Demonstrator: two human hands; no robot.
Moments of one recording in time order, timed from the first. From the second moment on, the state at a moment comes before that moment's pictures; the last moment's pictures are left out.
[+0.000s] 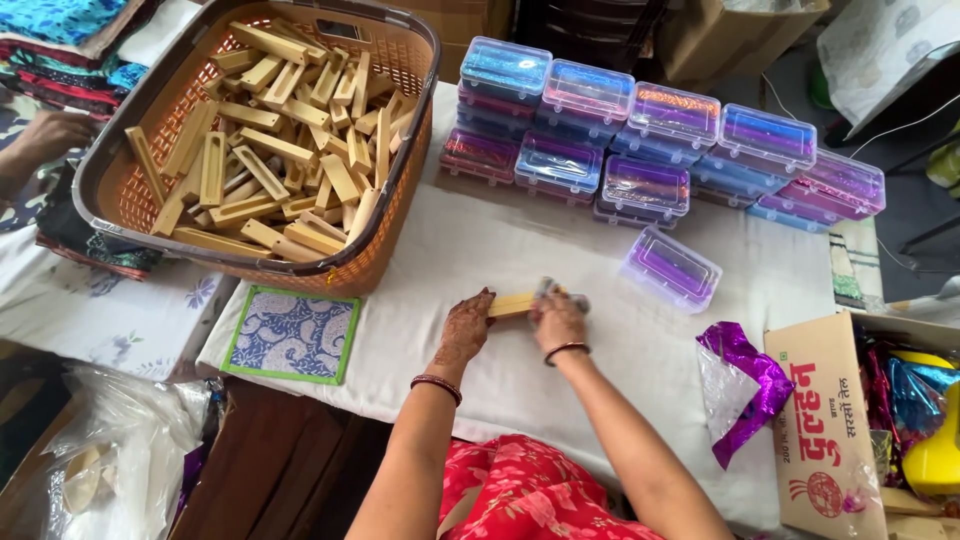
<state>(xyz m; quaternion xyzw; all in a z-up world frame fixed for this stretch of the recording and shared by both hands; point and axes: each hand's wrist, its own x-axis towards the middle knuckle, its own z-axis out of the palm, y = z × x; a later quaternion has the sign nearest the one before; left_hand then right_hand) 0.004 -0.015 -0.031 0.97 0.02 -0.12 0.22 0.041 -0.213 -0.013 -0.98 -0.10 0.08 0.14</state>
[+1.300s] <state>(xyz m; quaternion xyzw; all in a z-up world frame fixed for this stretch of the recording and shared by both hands) 0.026 0.044 -0.039 0.95 -0.10 -0.13 0.27 0.037 -0.165 -0.014 -0.94 -0.13 -0.08 0.32</state>
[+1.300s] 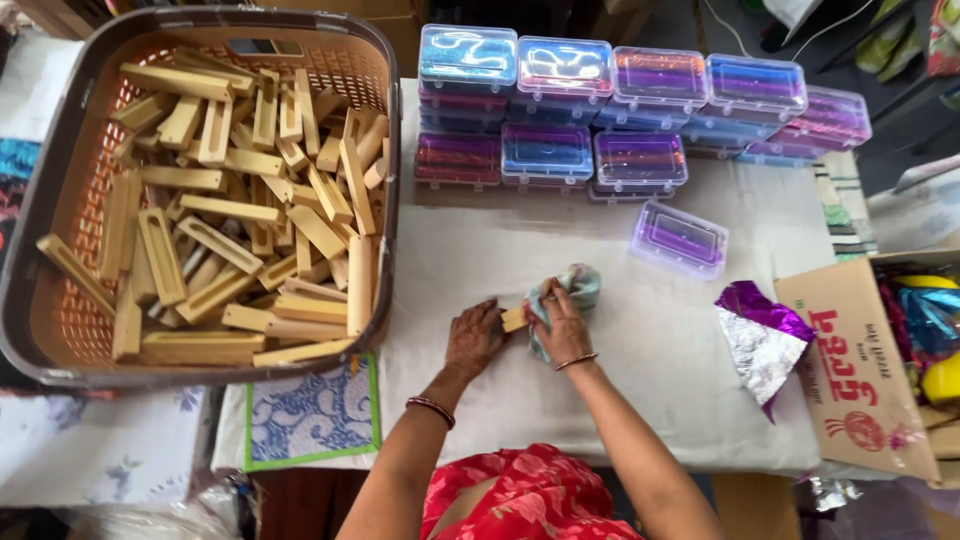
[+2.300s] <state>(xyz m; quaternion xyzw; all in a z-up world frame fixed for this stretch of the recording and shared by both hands) 0.018 0.015 -0.060 0.98 -0.04 -0.11 0.14 0.012 -0.154 0.015 -0.93 -0.28 -0.08 0.20</state>
